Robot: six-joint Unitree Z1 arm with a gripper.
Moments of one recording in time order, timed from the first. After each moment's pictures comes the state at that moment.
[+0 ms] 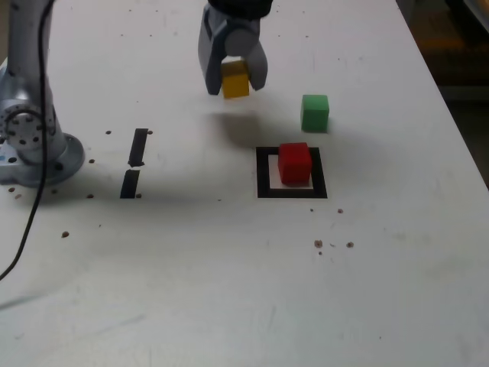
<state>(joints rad) 0.26 1.88 -1.43 1.30 0.03 0.12</state>
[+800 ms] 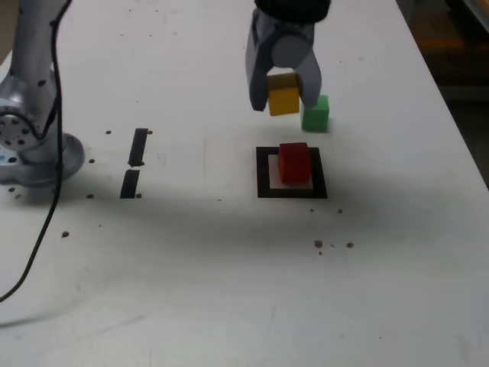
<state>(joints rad) 0.00 1.99 -1.71 1.42 -0.02 -0.01</state>
